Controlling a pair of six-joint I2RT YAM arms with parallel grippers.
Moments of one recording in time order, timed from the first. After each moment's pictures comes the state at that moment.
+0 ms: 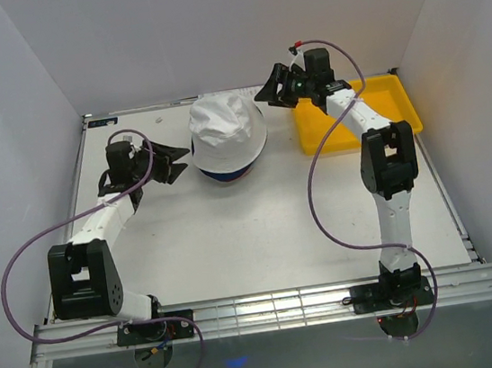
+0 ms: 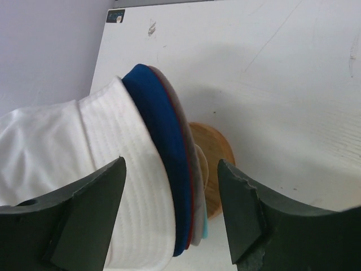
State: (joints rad) left arm -0.03 1.44 0.89 0.06 0.51 -1.20; right arm 0.26 2.16 1.89 -0.17 -0.61 0.58
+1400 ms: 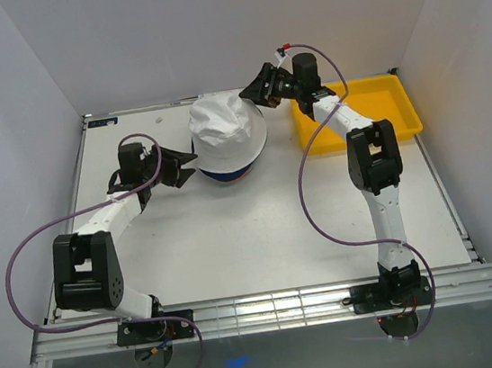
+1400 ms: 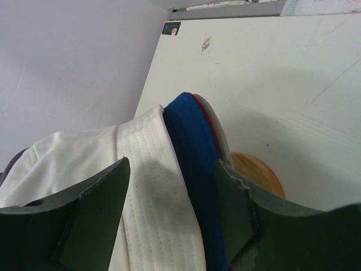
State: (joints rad) left arm -0.10 1.49 0.88 0.06 0.45 -1.26; right arm 0.30 2.33 1.98 0.13 -0.73 0.82
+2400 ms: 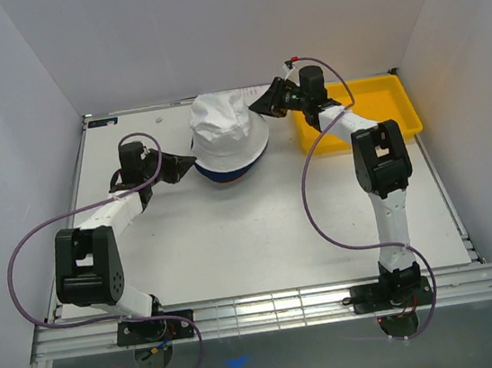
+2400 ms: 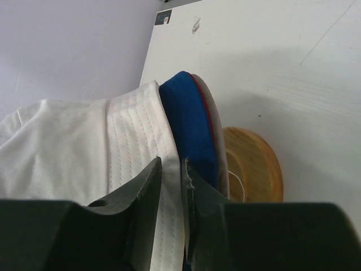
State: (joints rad) left arm -0.10 1.53 0.87 0.14 0.44 -1.30; right arm 0.29 2.24 1.72 0.26 -0.72 0.87
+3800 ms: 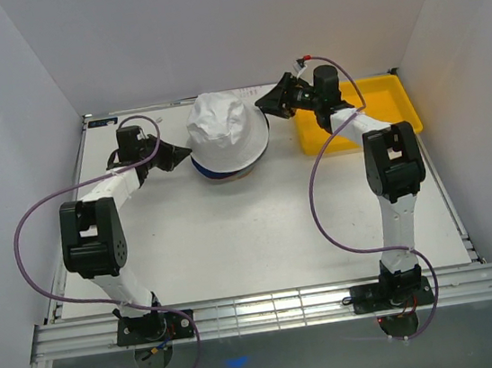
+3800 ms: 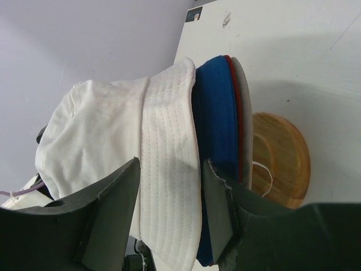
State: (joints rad) left arm -0.04 1.74 1.12 -0.01 0.46 -1.11; right arm 0.24 2.13 1.57 0.39 -0.81 0.99
